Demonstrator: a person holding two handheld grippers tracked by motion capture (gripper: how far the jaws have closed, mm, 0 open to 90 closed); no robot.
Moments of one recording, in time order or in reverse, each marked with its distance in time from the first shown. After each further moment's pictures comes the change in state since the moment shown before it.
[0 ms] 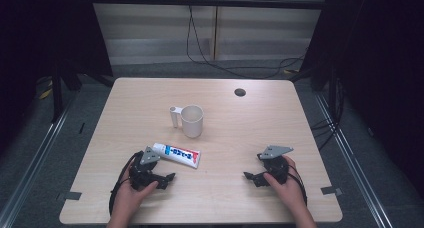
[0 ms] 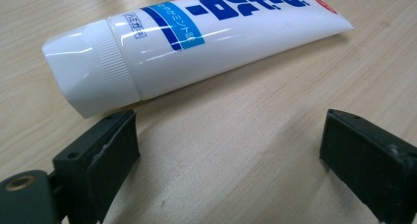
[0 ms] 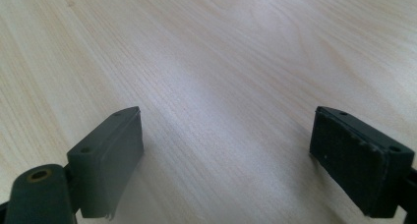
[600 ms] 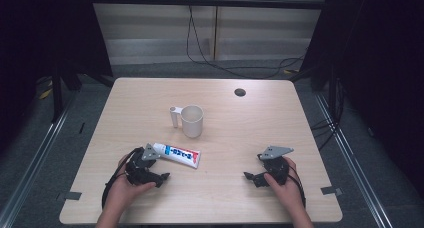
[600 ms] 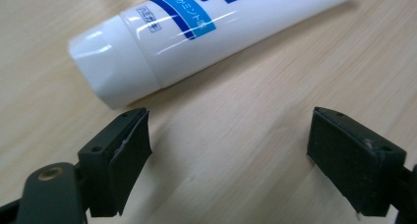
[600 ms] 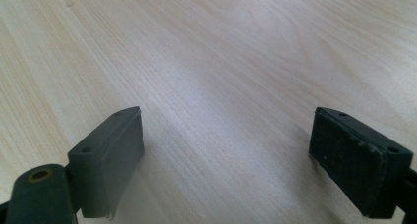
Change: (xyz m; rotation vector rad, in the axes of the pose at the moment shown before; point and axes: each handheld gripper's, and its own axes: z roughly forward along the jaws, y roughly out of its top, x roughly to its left) left arm 0.008 0.018 -0.012 0.178 0.014 0.154; right arm 0.002 -0.001 -0.001 -0.001 -0.013 0.004
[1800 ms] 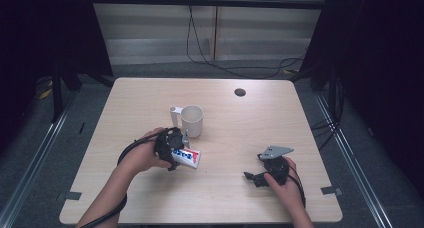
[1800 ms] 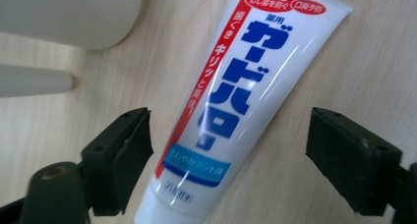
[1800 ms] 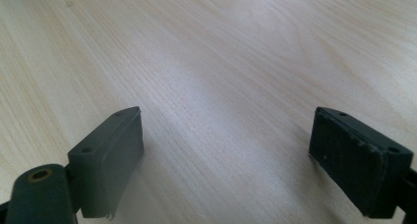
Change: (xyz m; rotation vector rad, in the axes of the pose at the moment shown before) left arm -0.002 0.102 0.026 0.310 -0.088 0.463; right arm 0.000 0.000 0.000 0.000 0.000 0.002
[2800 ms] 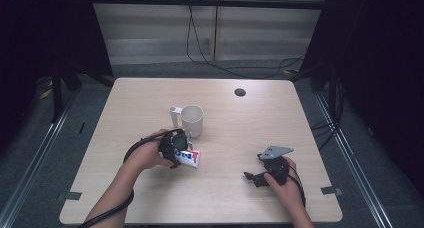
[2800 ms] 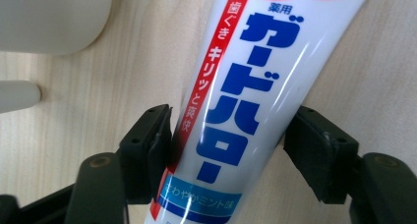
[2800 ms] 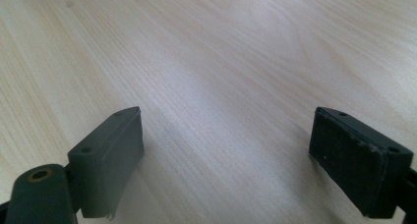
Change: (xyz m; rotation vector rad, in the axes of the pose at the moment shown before) left arm 0.005 0.006 0.018 0.066 -0.046 0.051; right arm 0.000 0.000 0.000 0.001 0.000 -0.001
